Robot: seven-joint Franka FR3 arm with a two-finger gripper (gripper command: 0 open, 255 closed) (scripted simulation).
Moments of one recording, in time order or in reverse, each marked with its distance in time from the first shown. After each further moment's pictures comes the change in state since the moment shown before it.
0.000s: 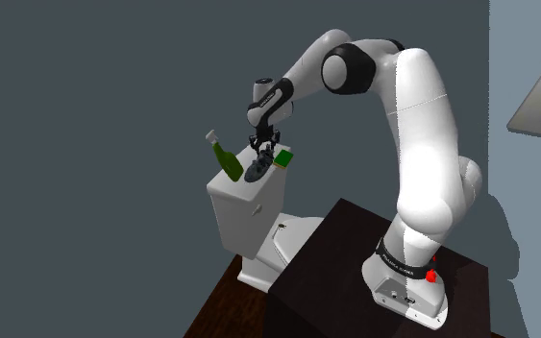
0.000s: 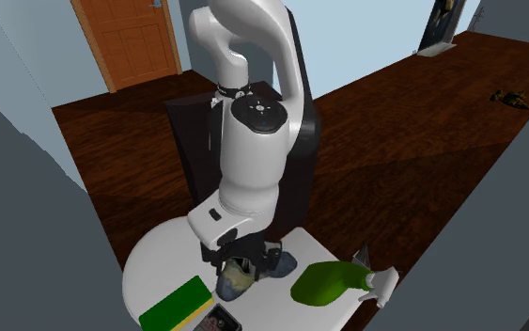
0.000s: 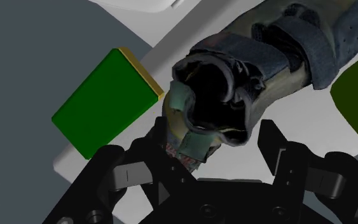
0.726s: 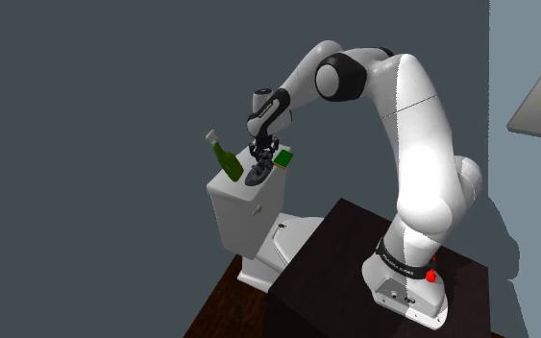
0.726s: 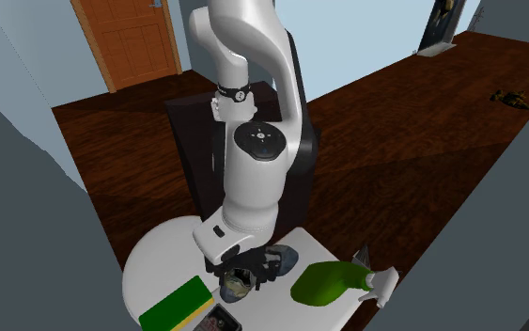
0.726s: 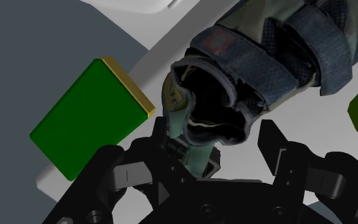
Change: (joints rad) arm -0.003 0.077 0.003 0.017 0.002 0.062 0.009
